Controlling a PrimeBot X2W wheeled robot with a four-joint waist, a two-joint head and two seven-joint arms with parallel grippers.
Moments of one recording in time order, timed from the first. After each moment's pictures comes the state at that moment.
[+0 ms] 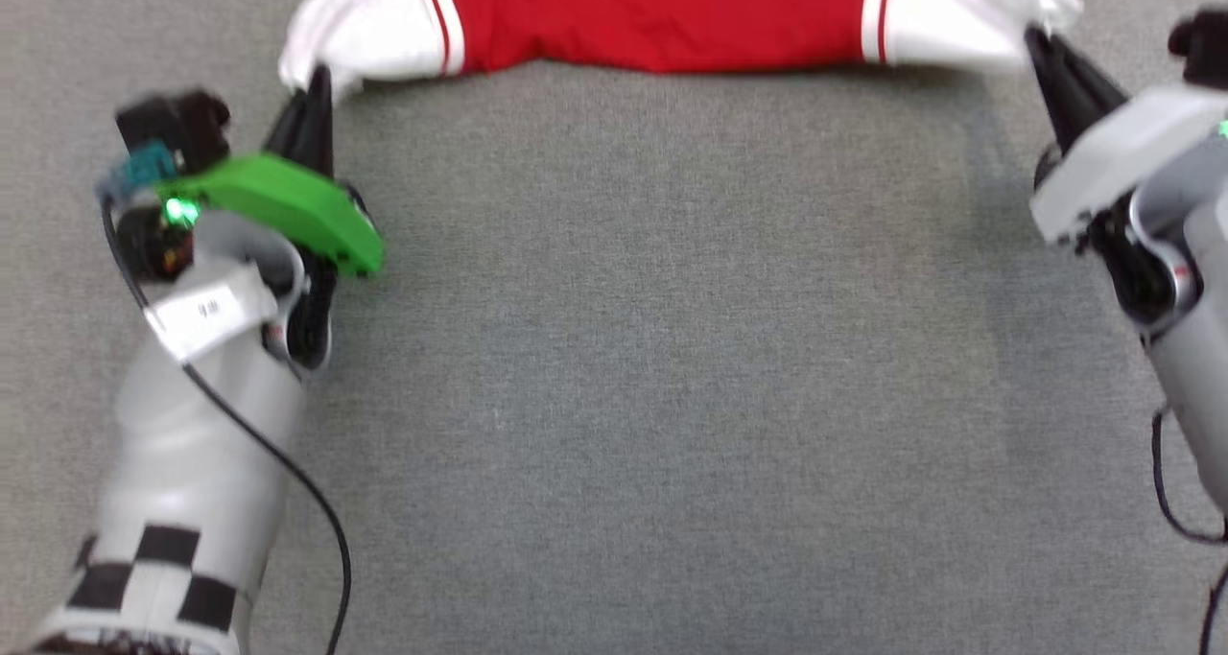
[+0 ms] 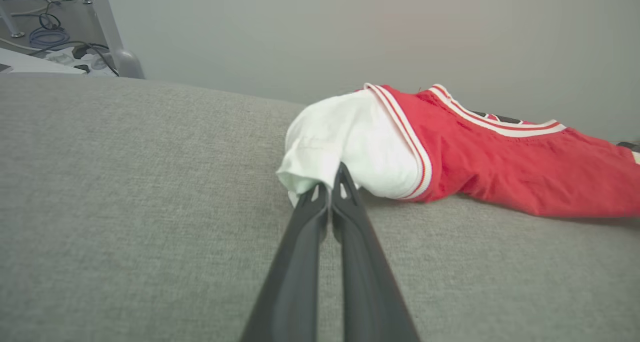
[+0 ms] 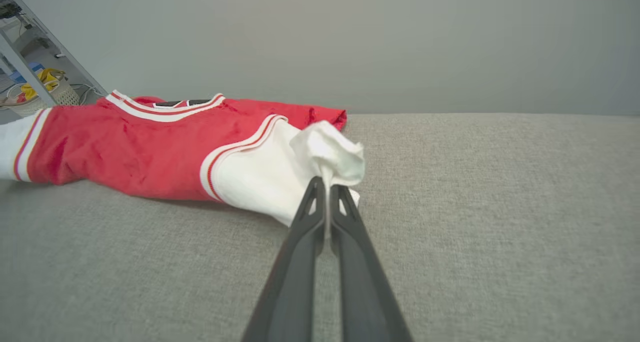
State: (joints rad) left arm -0.86 0.26 -0.27 0.84 -0.61 -0.13 -0.26; right arm -0.89 -0.40 0.43 0.69 0.71 0.13 -0.08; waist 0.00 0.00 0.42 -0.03
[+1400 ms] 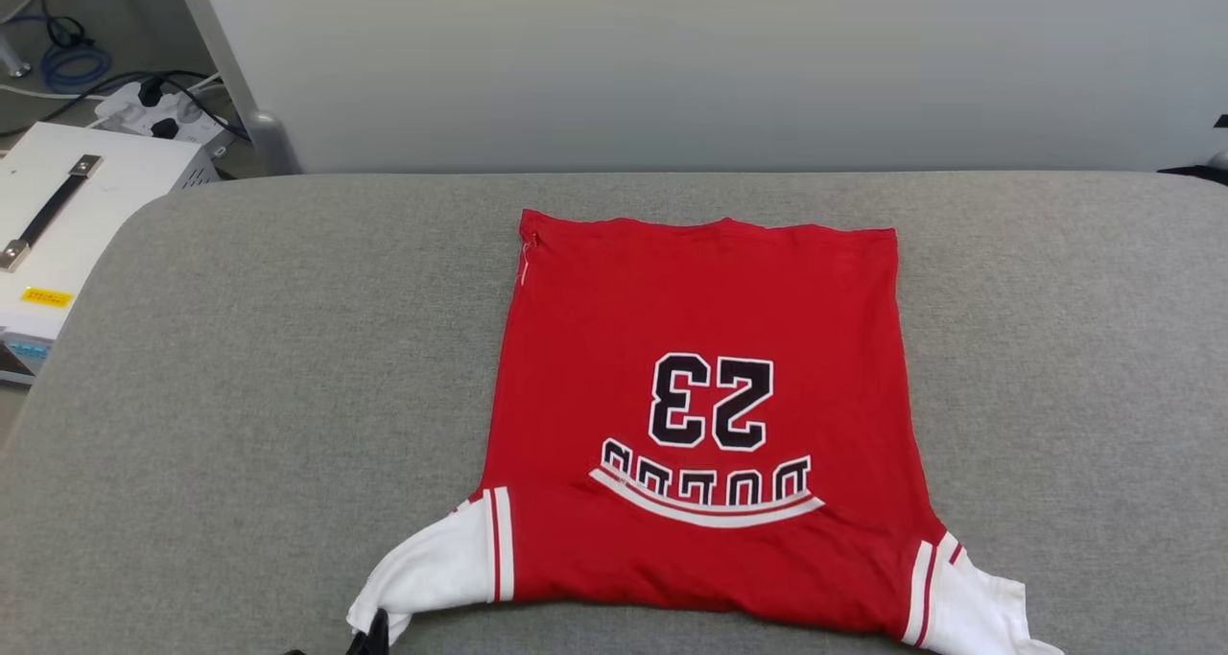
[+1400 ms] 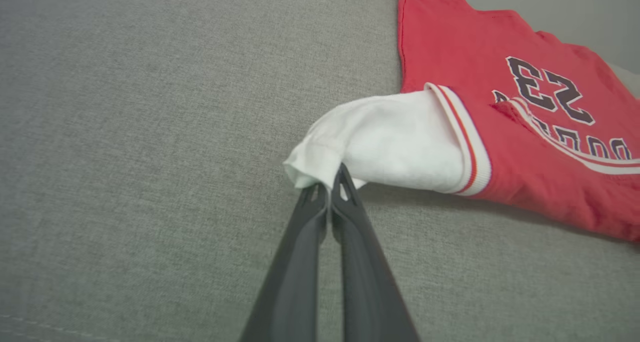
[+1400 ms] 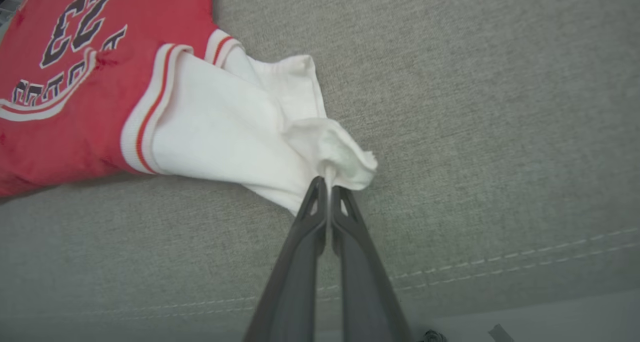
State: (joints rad) left arm 0.20 0.24 -0.24 0.25 -0.55 0.08 -0.26; right arm 0.33 -0.09 -0.12 0.13 0.44 0.13 0.14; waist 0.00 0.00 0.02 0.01
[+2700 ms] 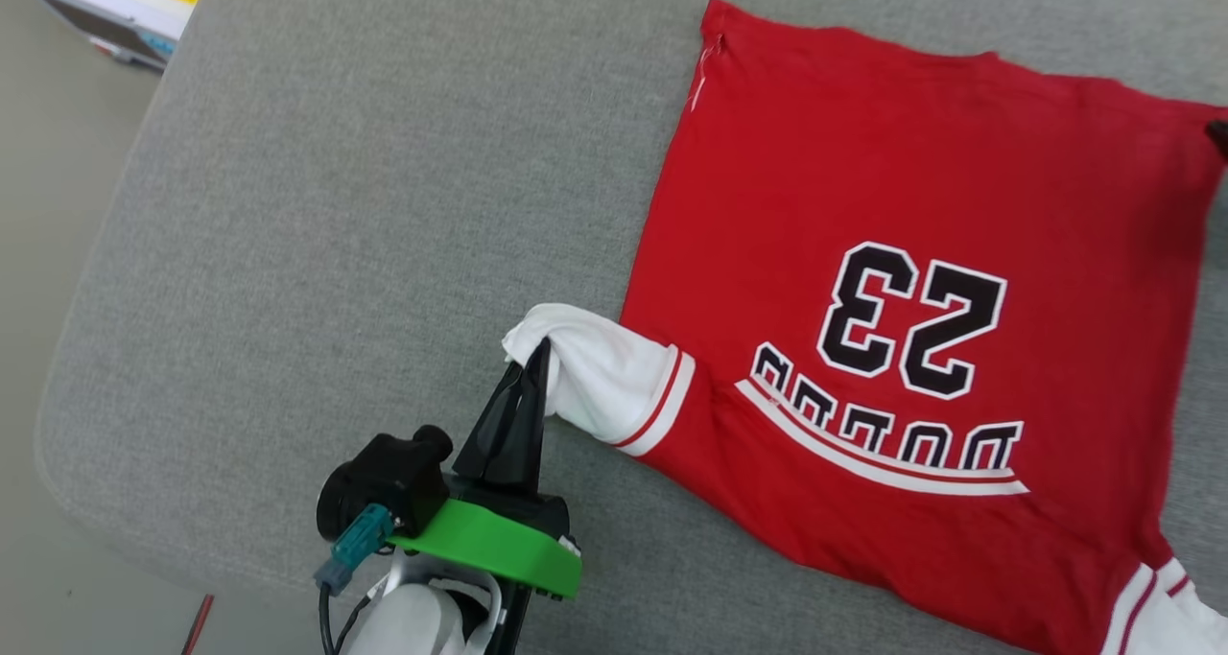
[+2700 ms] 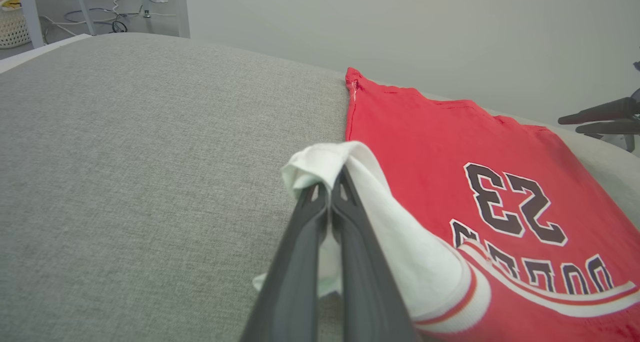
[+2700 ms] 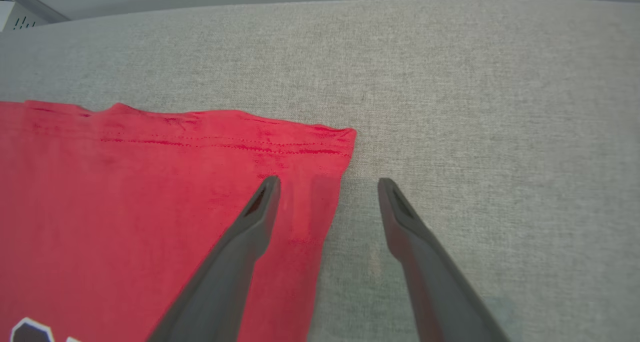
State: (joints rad) left arm -0.11 0.07 -0.32 0.04 -0.34 -0.04 -0.26; right arm -0.89 -0.43 -0.14 0.70 0.34 0.13 0.66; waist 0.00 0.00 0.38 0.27
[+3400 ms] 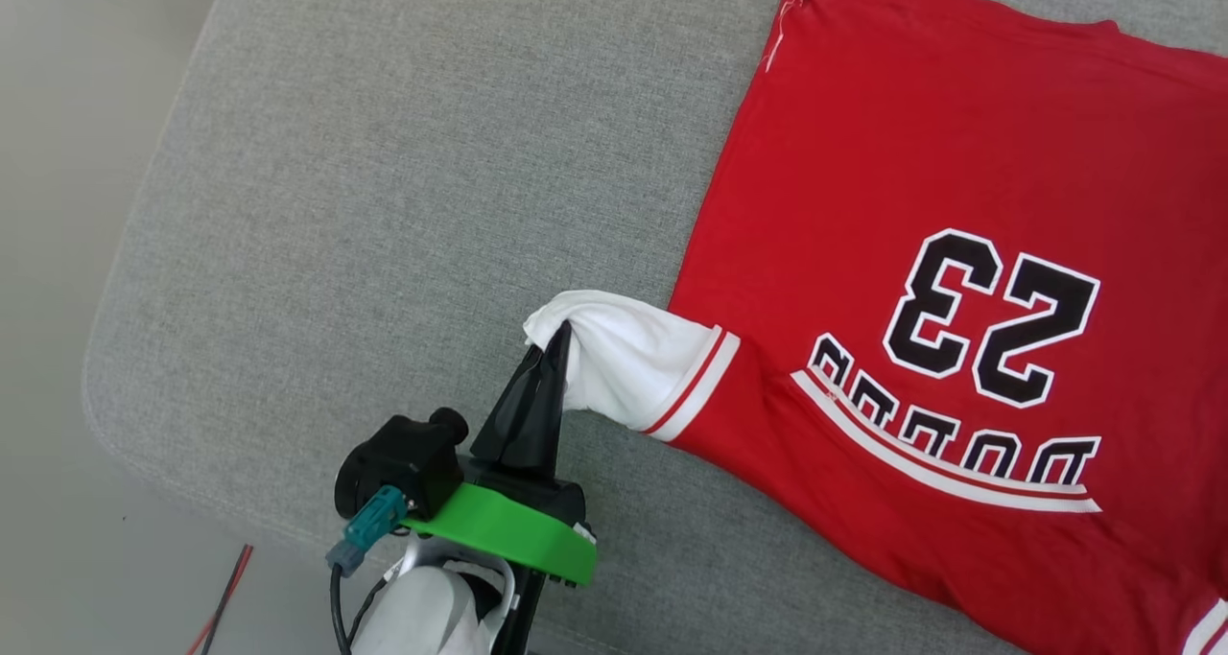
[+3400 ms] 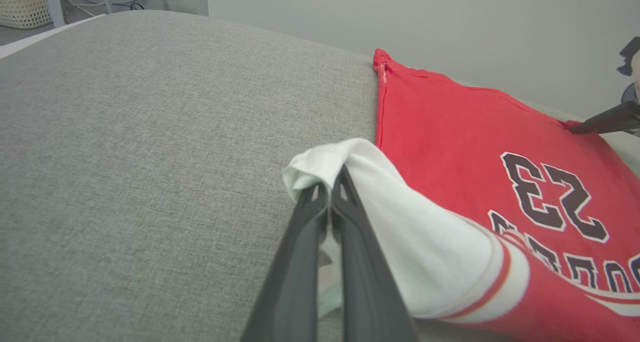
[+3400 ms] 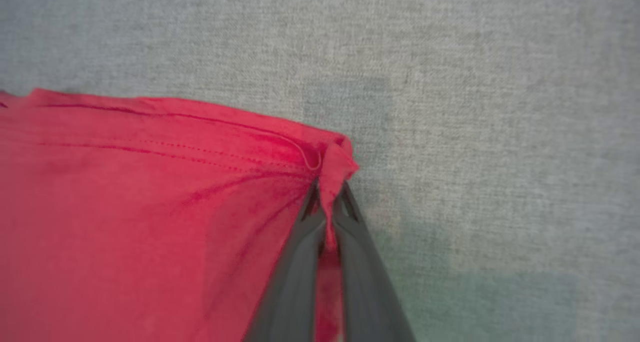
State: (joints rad) left arm -0.14 0.06 -0.33 0.05 -0.35 -0.06 -0.26; right arm -1.03 -0.48 -0.14 0.87 0.30 0.13 0.91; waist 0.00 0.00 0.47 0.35
